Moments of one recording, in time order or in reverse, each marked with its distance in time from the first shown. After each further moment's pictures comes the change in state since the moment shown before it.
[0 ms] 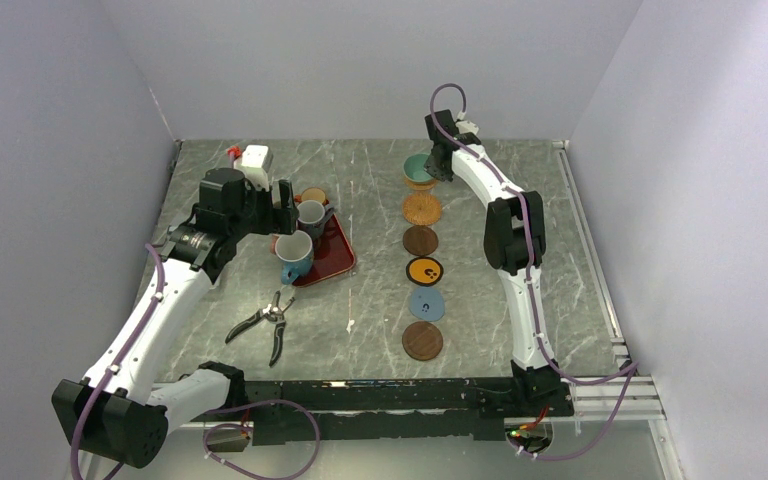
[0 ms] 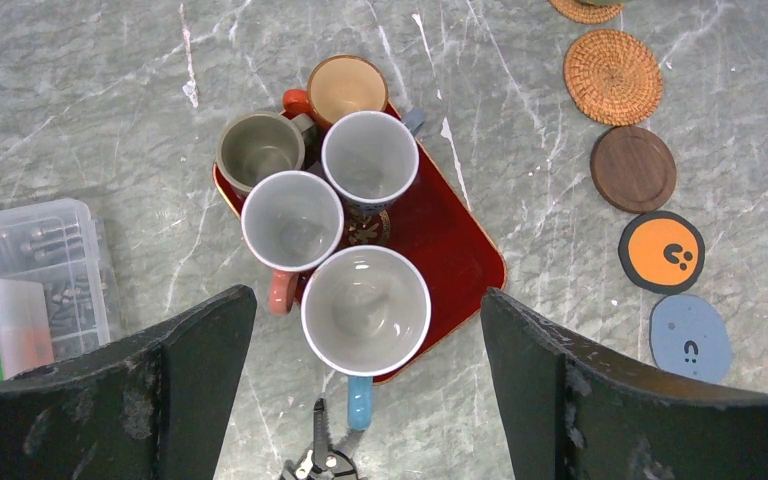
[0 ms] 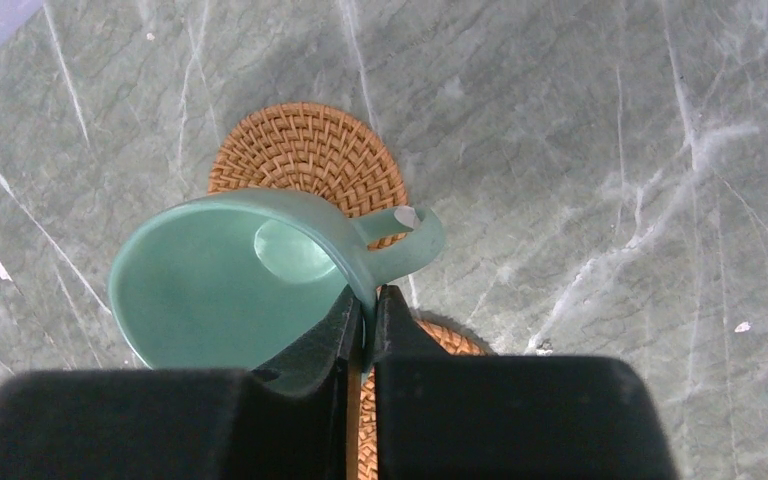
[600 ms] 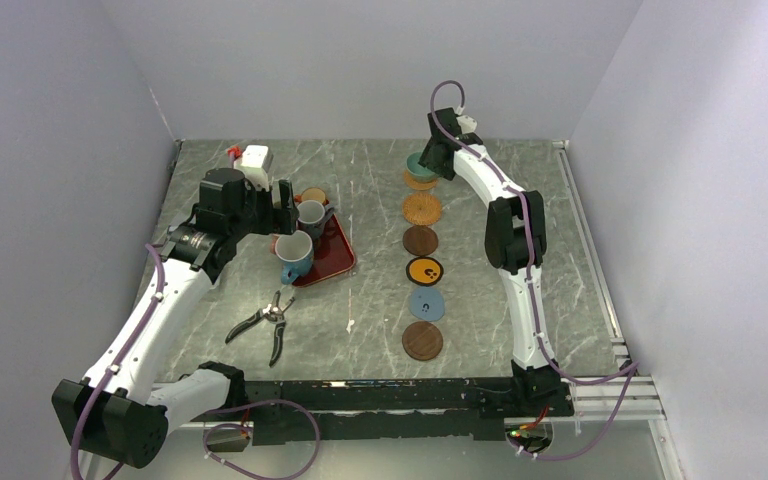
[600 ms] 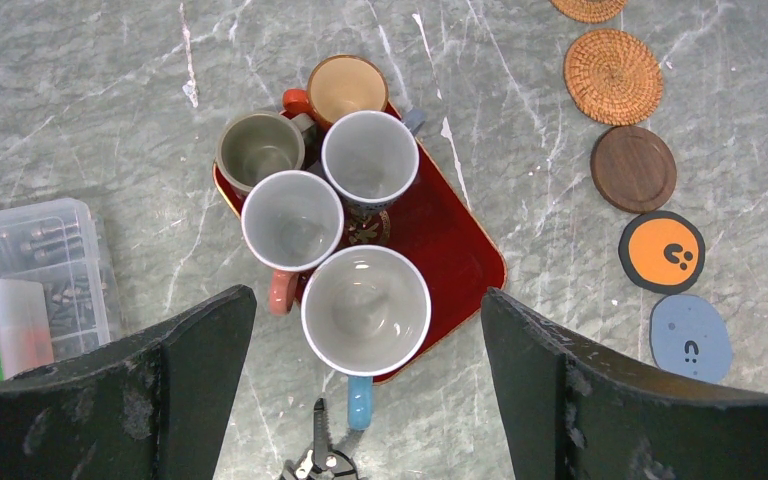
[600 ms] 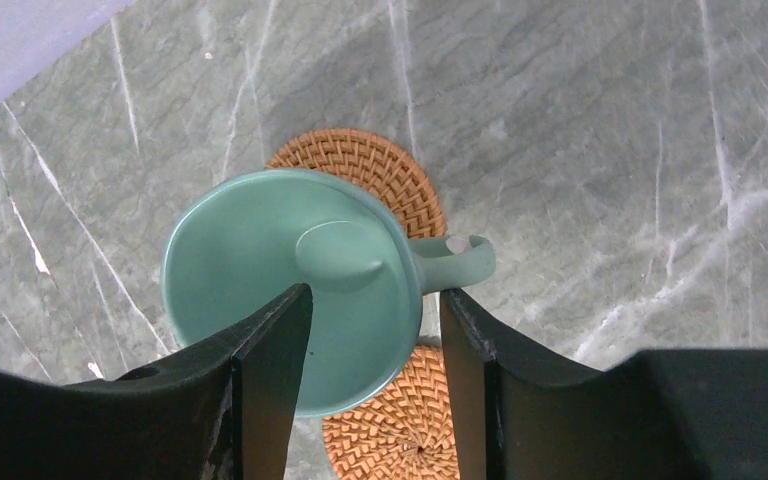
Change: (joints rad) left arm 0.000 0.000 -0.001 0.000 0.000 0.000; right arm -0.009 0.007 0.000 0.077 -0.039 -0.055
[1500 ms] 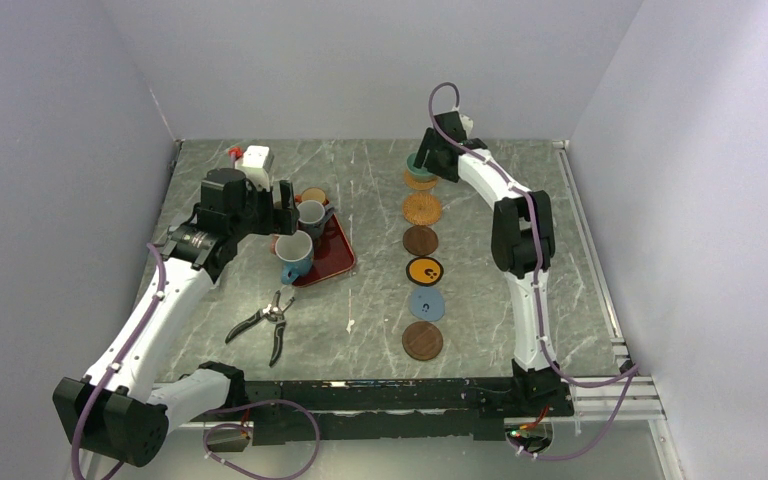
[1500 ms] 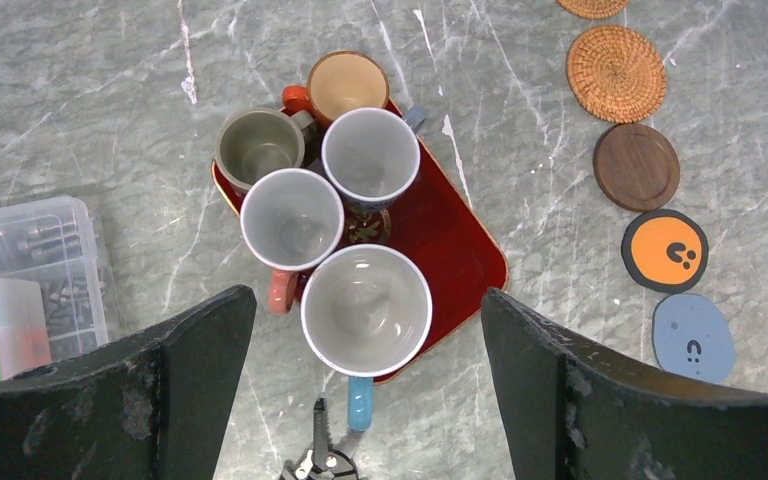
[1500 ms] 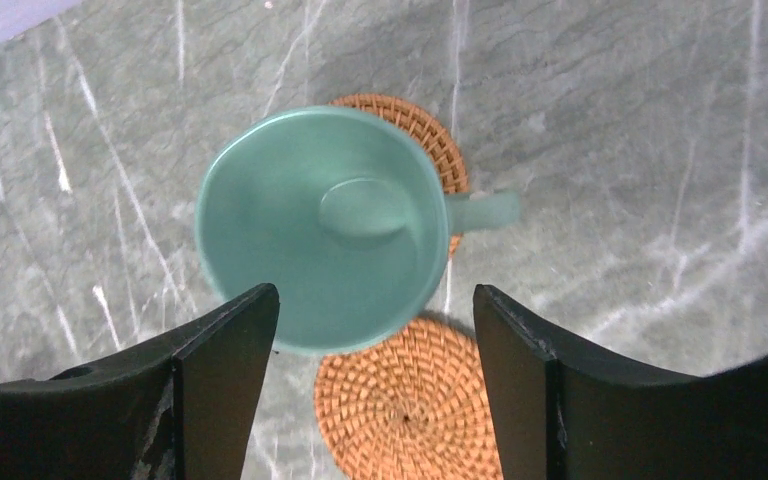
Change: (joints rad) left arm 0.000 0.006 -0.003 0.002 0.000 0.000; right arm -0.005 -0.080 -0.150 0.140 -0.110 -0.140
